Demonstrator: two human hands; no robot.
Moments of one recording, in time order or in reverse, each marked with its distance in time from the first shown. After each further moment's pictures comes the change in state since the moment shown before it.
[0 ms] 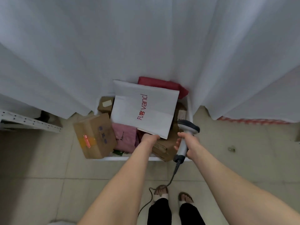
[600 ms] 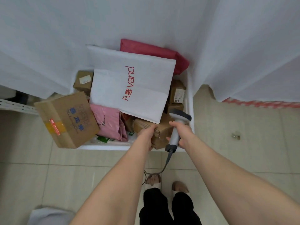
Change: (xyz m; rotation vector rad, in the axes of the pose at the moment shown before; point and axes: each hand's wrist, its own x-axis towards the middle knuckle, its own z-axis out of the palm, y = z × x) left_hand 0.120 -0.058 0.077 -0.213 0.048 -0.289; right_hand 0.134 0.031 -0.008 -0.047 -0.045 0.113
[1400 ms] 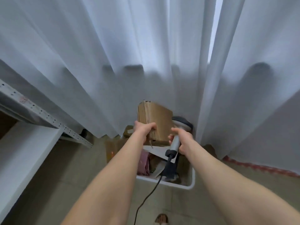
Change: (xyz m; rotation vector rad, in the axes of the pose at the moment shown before) left_hand -0.367 0.114 -0.126 -0.009 0.189 0.623; right_hand -0.350 -0.118 0.025 0.027 -0.263 -0.250
